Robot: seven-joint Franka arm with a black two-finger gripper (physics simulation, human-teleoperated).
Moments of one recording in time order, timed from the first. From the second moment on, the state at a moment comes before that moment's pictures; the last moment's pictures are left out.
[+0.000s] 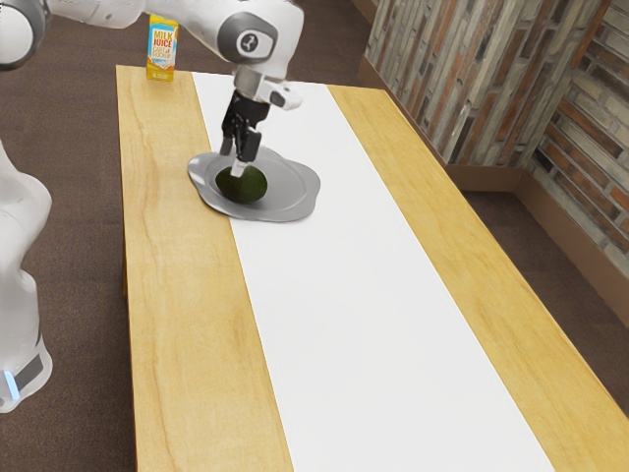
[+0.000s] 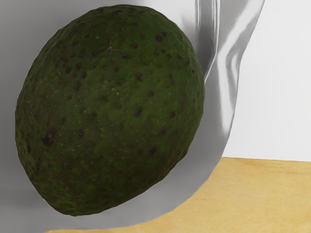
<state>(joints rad) -0.34 -0.23 0.75 -2.05 0.10 1.64 0.28</state>
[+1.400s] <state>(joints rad) -0.35 -0.13 0.75 -2.11 0.11 1.87 0.45</state>
